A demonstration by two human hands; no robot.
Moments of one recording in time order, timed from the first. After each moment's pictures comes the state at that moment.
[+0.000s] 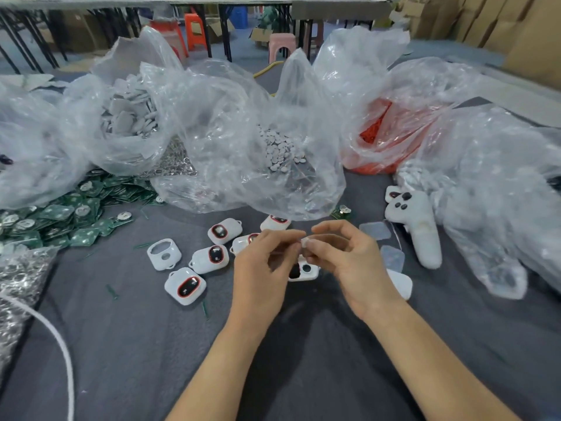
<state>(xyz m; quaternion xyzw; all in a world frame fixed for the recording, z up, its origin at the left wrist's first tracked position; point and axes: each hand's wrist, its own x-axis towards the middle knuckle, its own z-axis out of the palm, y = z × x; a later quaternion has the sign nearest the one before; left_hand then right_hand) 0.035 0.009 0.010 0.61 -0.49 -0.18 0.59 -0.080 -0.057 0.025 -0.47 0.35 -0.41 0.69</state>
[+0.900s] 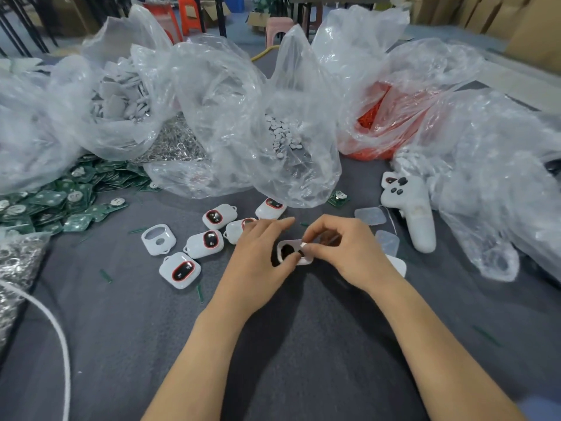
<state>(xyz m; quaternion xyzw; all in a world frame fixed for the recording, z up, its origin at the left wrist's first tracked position) 0.050 0.010 0.005 0.69 -0.63 -0.11 0.35 -0.097 -0.077 0.013 -0.78 0.39 -0.26 0.41</state>
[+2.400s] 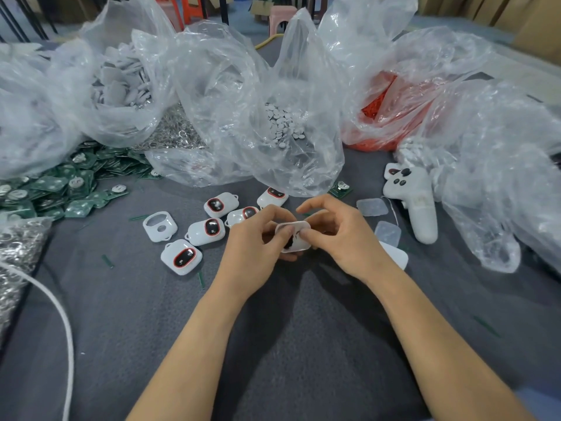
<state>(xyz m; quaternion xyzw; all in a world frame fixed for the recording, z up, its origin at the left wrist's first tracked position) 0.048 0.012 0.008 0.61 -0.45 -0.35 0.55 -0.091 -0.075 0.009 -0.75 0.33 -0.29 0.50</state>
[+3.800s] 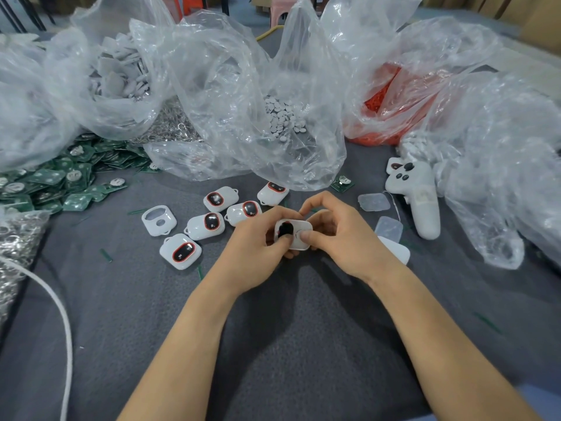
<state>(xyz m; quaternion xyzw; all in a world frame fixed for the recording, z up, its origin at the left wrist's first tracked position) 0.057 0.012 0.003 0.62 -0.53 -0.35 0.46 -0.092 -0.071 0.011 -0.73 0.34 -0.24 0.54</state>
